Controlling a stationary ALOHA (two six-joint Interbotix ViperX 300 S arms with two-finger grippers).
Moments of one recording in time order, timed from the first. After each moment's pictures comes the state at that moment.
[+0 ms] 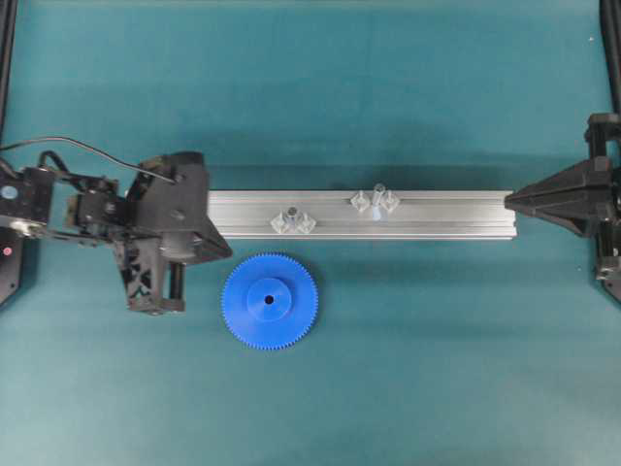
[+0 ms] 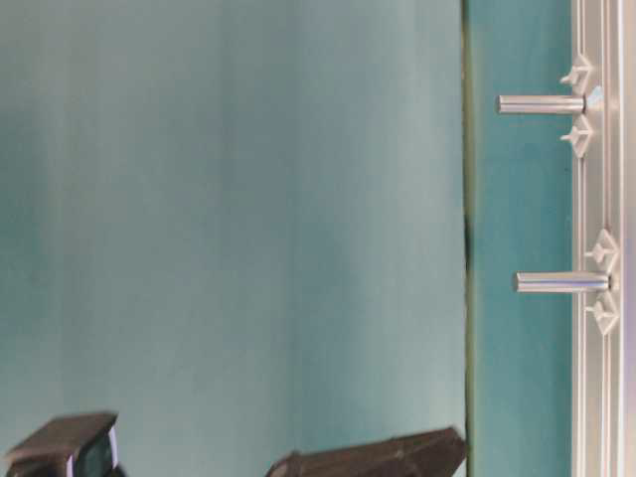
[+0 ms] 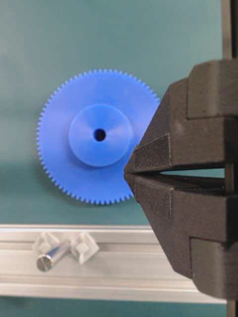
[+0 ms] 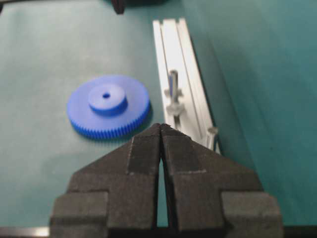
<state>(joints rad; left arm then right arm) -0.06 -0.28 0.73 0.01 0.32 -0.05 -0.05 -1.04 1.27 0.02 0.01 0.08</state>
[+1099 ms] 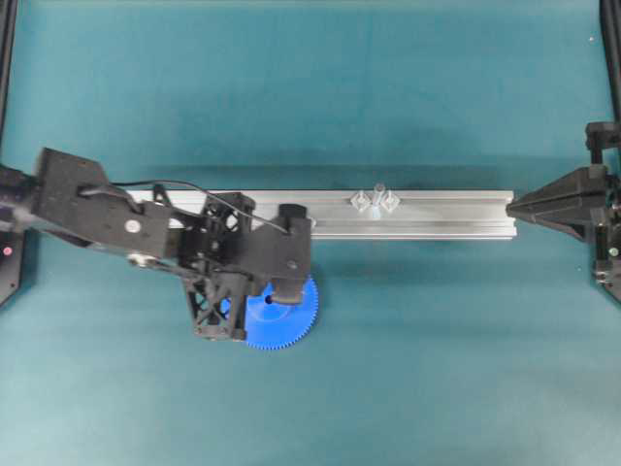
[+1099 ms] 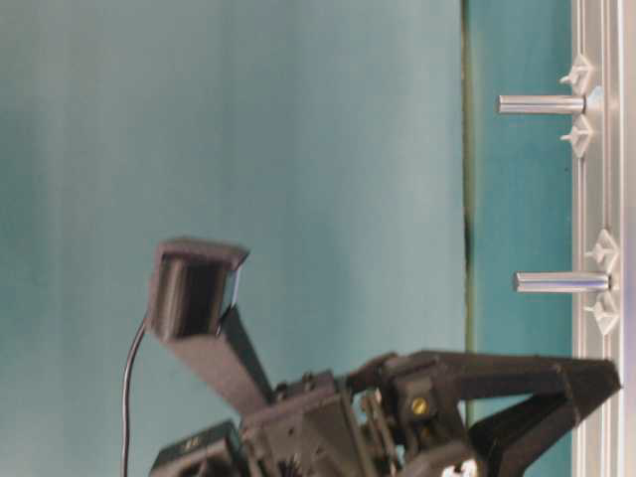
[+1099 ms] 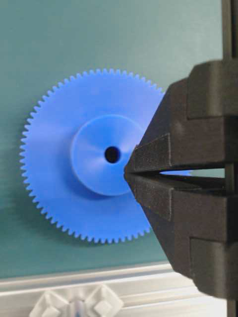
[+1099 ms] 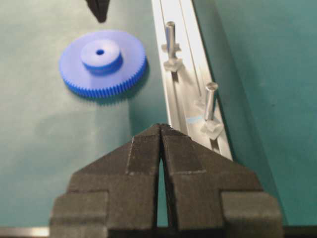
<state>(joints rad) -0.11 0.05 0.46 0.01 0.56 -0.05 -0.05 -1.05 1.29 0.02 0.11 0.09</state>
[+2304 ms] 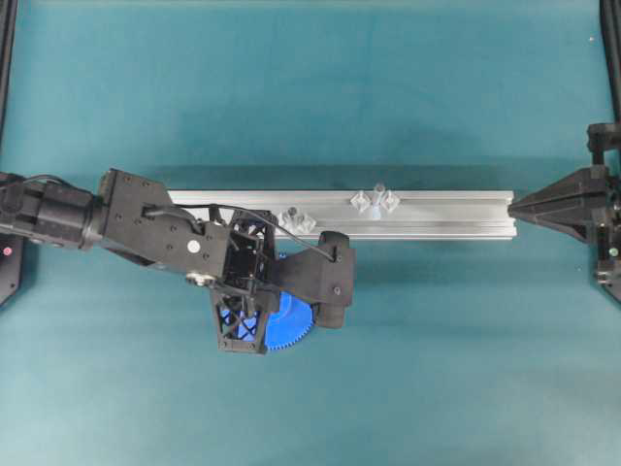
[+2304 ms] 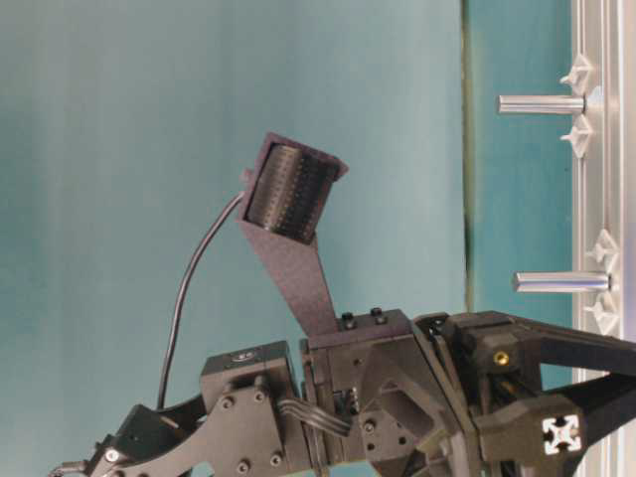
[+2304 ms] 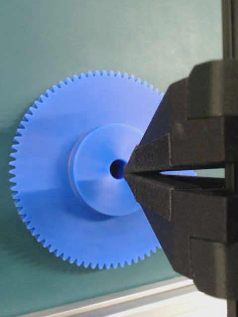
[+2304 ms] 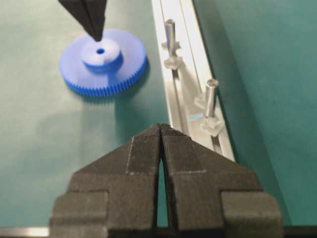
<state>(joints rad) -0.13 0.19 0.30 0.01 0.76 -0.04 -0.05 -1.06 1.30 0.02 0.11 0.10</state>
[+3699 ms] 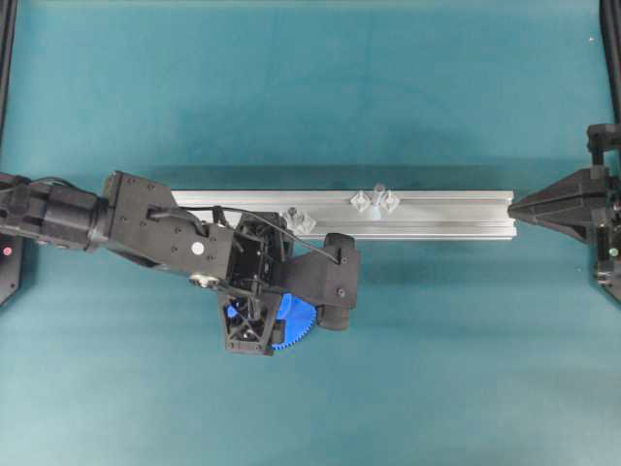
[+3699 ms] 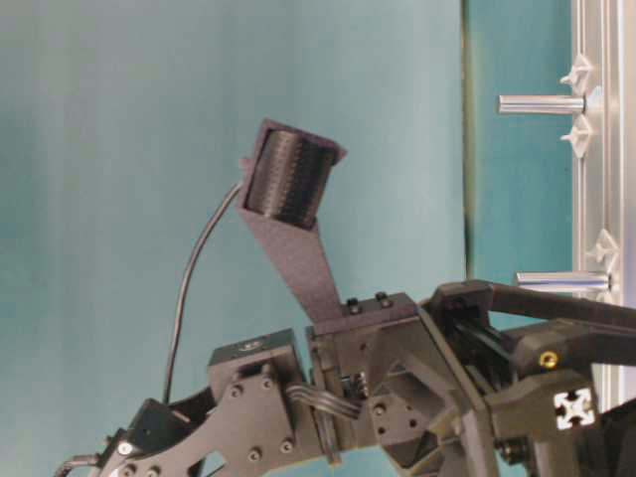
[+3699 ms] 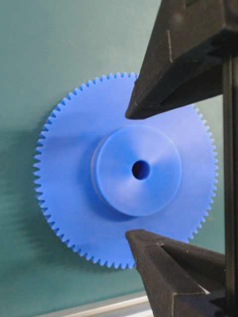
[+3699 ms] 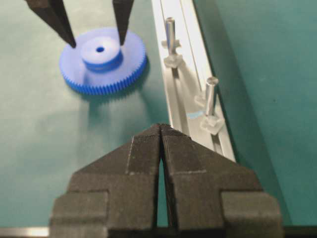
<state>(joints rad) -0.13 0.21 0.30 0.01 0.71 -0.04 -0.05 -1.06 1.30 0.02 0.10 0.10</state>
